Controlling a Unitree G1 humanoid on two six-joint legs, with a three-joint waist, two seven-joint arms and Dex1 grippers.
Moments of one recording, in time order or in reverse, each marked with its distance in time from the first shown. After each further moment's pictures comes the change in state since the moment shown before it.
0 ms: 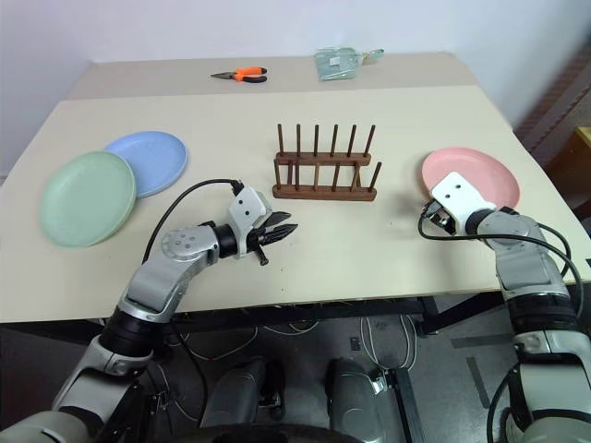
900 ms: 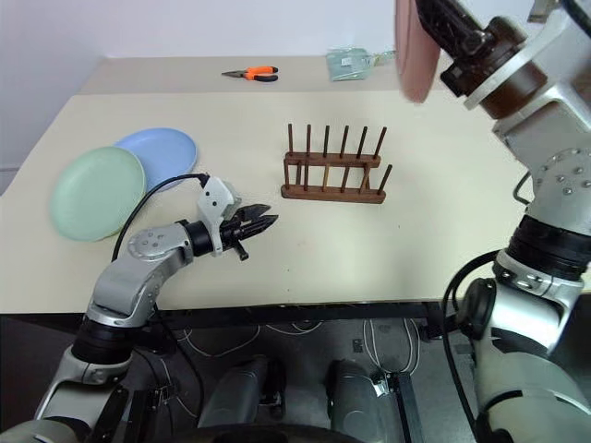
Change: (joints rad) left arm 0.045 0.058 0.131 -0.078 -0.120 0.062 0.016; right arm -0.340 0.259 -0.506 -0.593 1.142 0.864 -0.236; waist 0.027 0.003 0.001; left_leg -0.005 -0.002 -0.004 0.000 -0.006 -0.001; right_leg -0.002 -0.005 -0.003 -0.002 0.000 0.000
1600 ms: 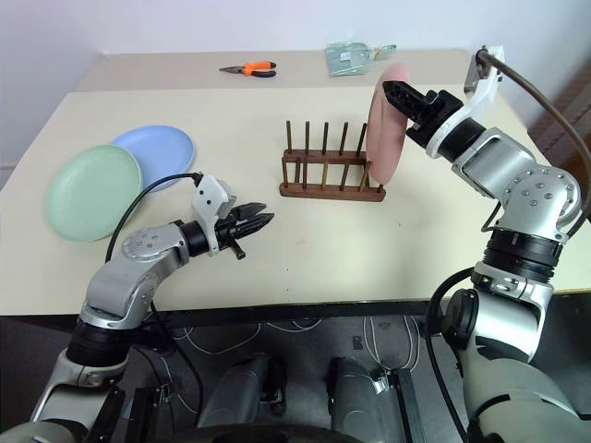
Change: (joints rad) left arm 0.017 0.011 0.024 -0.027 -0.036 0.038 0.028; right arm 0.046 0.018 0.044 0.161 -0.048 -0.001 -0.089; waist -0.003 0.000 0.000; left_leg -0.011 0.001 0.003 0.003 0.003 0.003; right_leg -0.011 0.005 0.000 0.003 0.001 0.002
